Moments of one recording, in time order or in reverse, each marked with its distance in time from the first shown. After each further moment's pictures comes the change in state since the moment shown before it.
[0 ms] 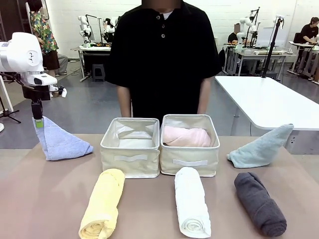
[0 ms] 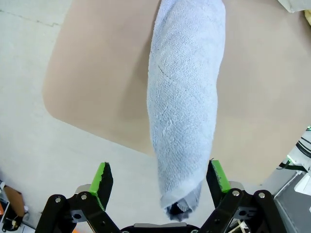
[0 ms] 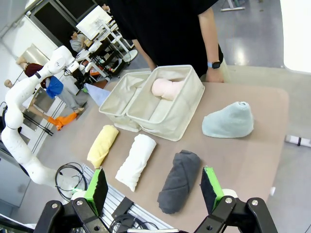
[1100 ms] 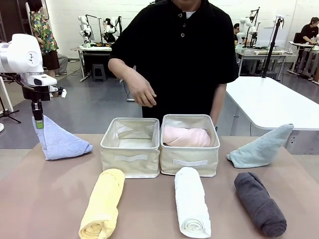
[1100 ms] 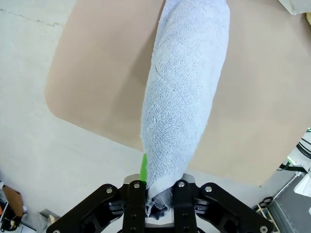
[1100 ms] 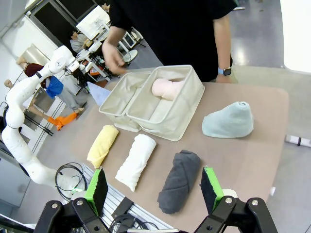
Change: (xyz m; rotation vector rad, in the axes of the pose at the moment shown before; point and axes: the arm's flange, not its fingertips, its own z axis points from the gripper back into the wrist) left arm -0.003 0.006 0.002 0.000 -0.009 0.010; right arm 0.000 0.000 0.000 0.000 0.000 0.000
